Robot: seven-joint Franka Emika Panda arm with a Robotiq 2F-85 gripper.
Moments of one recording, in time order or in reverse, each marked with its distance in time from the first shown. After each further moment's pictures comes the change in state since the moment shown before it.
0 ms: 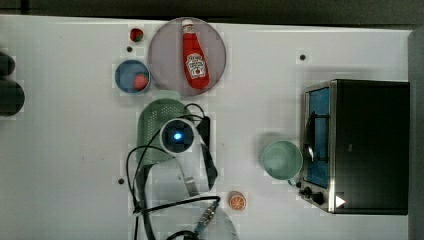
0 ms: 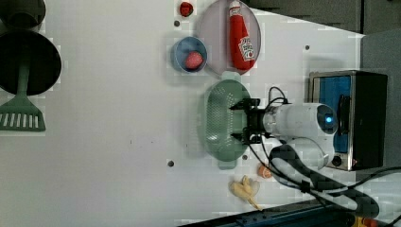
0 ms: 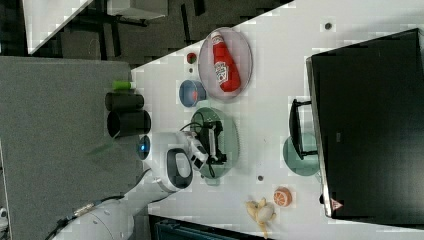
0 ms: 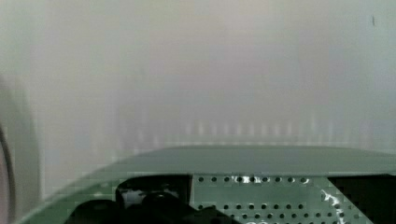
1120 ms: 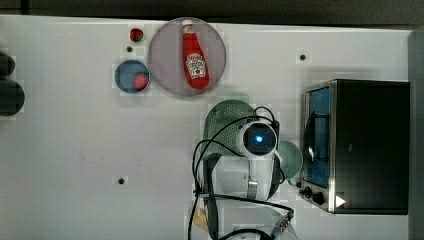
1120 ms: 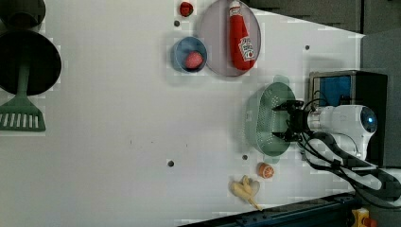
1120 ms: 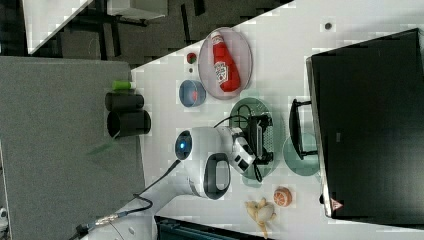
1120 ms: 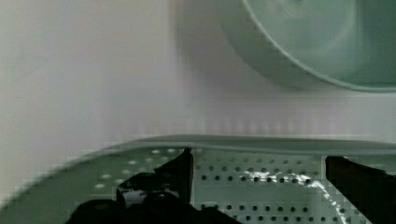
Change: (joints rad) arm -0.092 -0.010 -0.255 -0.012 0.032 0.037 -0.286
